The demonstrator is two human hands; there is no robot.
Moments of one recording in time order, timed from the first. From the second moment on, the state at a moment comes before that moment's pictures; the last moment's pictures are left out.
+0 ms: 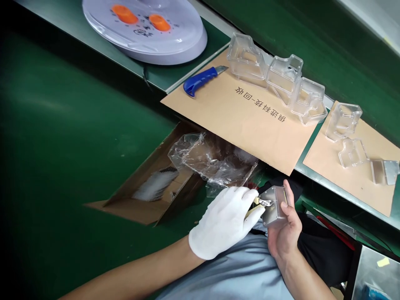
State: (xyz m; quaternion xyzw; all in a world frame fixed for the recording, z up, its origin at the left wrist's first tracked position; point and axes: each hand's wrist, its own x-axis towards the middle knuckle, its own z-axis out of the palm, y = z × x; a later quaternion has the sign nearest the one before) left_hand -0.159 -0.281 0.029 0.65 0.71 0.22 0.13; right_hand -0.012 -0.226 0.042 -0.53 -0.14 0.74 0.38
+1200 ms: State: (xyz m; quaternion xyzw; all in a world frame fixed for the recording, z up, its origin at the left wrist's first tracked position) left_hand -0.160 -0.278 0.038 0.65 0.70 0.24 0.16; right_hand -0.012 -0.229 0.051 -0.52 -0.11 0.76 0.37
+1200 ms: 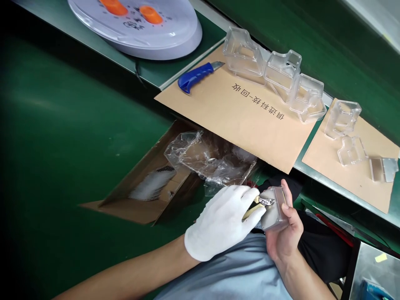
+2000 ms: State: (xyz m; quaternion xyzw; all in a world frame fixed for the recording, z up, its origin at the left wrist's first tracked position) left_hand -0.162 -0.274 0.041 0.69 0.69 0.20 0.11; right_hand -0.012 -0.231 0.047 -0.53 -0.14 0.75 0.37
